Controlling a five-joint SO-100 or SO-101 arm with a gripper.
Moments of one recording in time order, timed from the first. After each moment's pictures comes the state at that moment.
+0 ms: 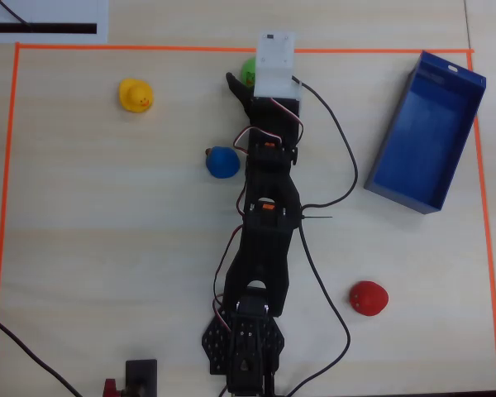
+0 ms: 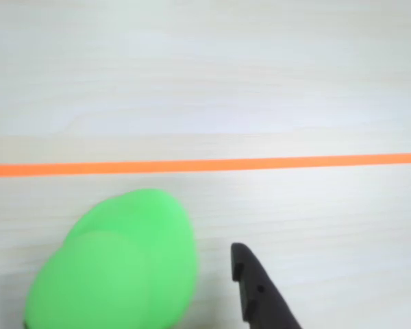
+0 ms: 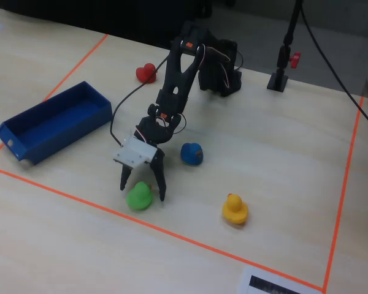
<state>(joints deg) 12.0 52.4 94.9 -22.3 -95.0</state>
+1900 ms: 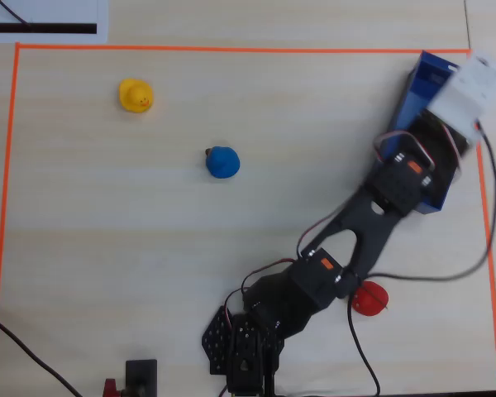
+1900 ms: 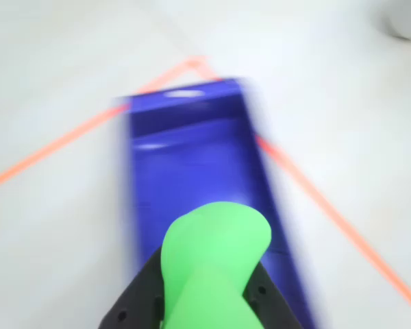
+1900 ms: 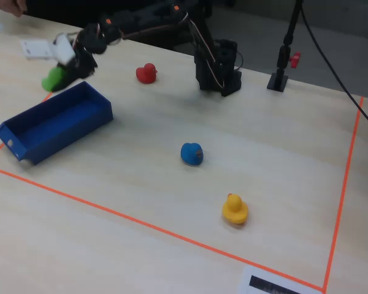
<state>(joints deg) 51.1 73.8 69.2 35.2 -94.0</state>
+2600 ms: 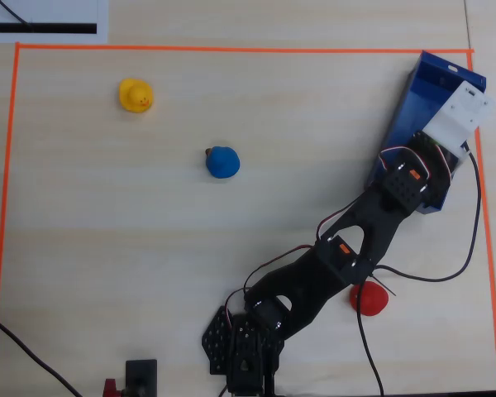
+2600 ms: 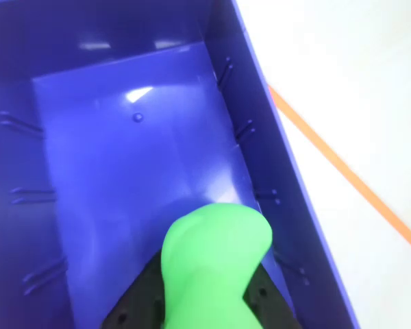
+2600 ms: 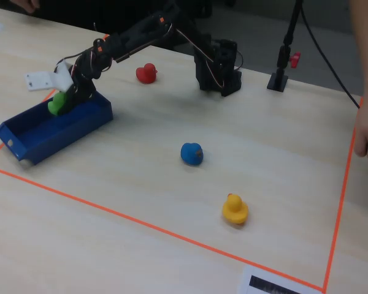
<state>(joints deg) 51.5 56.6 70.0 24.0 -96.4</state>
